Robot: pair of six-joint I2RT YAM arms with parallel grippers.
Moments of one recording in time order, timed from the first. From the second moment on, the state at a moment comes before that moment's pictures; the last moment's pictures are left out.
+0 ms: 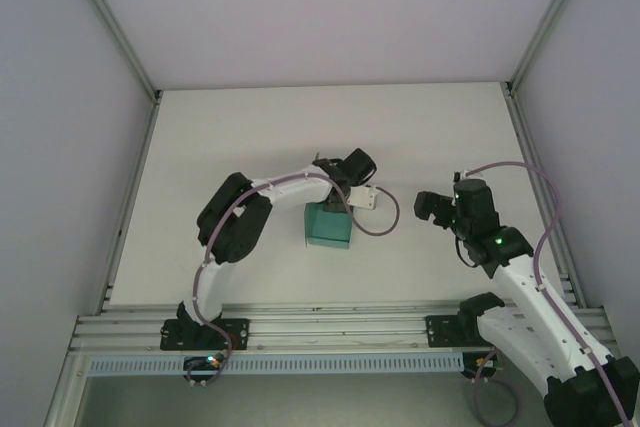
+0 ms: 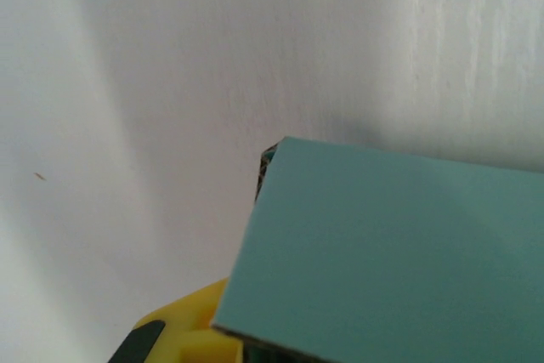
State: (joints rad) left arm -0.91 2.13 1.53 -0.61 -0.28 0.89; right arm 0.23 0.77 0.59 -0.55 0.16 0.47
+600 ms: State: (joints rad) left arm -0.92 2.12 1.40 -0.25 -0.33 0.96; right arm 0.21 0.71 0.59 -0.53 0.10 0.47
